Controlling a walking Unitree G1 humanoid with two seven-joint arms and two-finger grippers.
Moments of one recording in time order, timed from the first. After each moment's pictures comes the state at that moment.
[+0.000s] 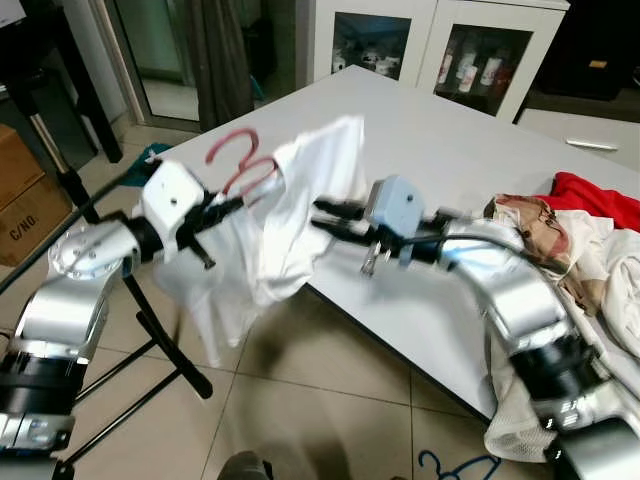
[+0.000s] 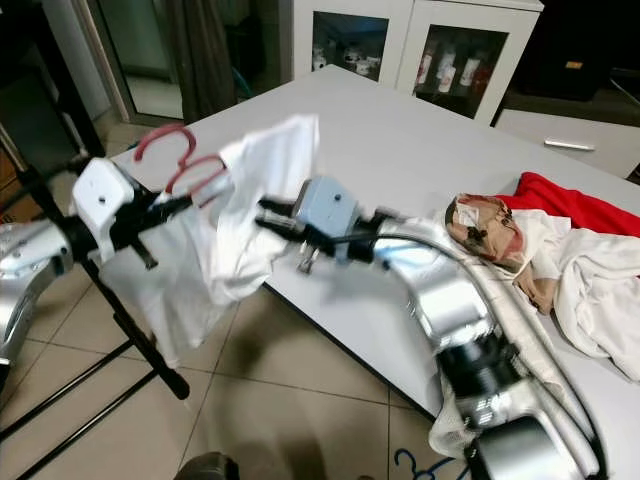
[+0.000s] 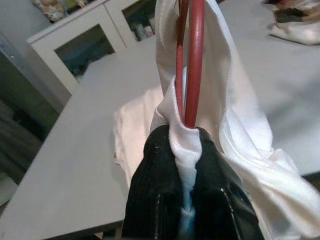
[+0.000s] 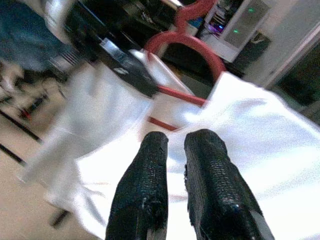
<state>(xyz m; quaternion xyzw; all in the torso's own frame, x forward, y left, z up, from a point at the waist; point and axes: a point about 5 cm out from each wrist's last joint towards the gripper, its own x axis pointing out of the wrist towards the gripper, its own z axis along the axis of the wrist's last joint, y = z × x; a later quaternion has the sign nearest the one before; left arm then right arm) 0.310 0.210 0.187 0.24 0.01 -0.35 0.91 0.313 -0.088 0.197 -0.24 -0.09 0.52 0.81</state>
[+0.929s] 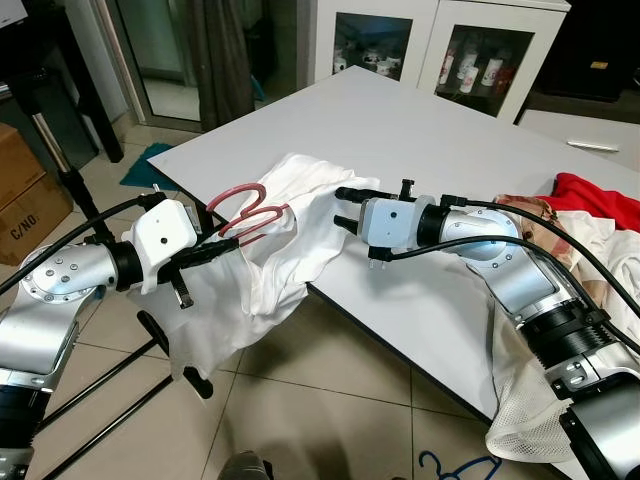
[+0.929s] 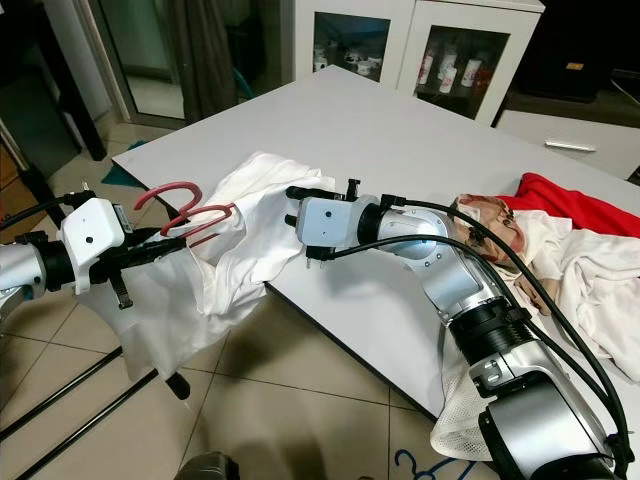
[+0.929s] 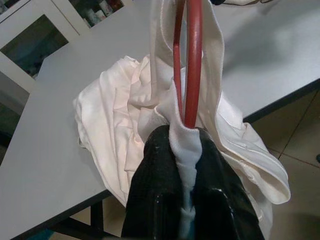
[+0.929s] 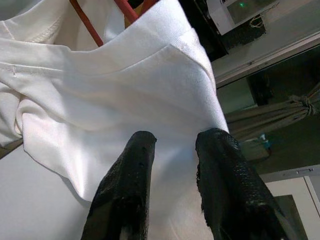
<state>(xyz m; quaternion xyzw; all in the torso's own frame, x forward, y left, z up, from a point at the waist) 0.284 0.220 0.182 0.30 0.05 -0.42 0.85 0.336 -0.102 0.185 -0.45 -0.11 0.47 0.76</state>
